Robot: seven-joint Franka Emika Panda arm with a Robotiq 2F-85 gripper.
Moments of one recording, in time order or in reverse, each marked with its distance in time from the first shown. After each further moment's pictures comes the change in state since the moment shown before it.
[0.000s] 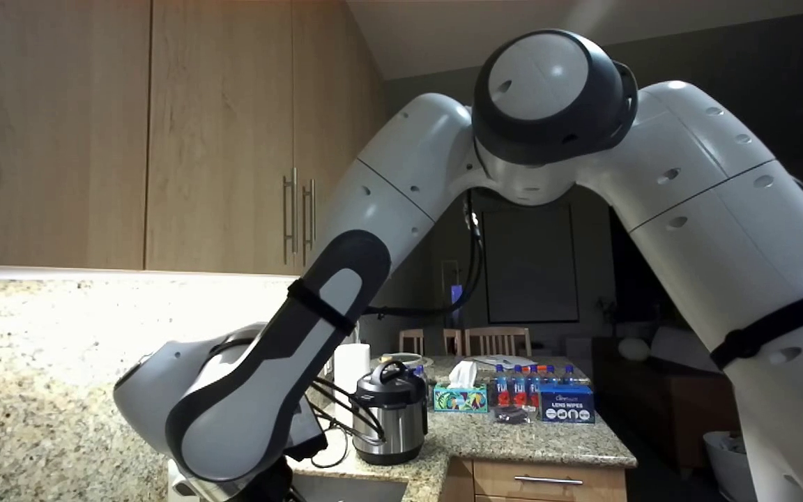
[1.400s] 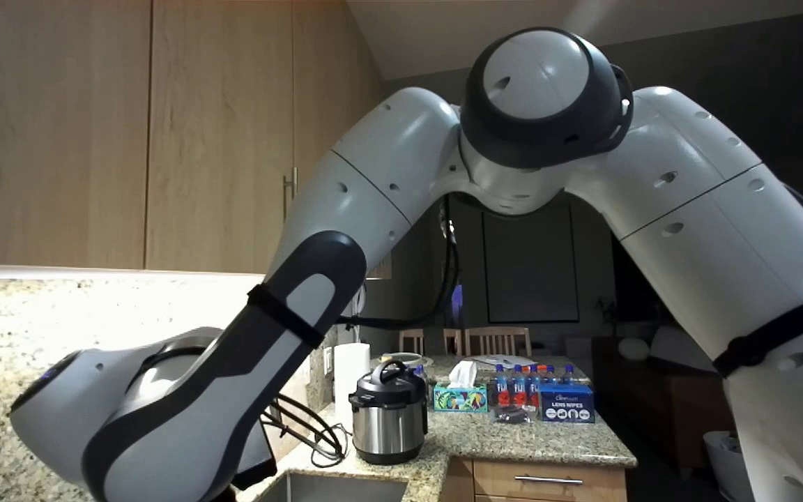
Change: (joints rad) arm 0.082 0.060 0.044 0.094 -0.059 -0.005 0.076
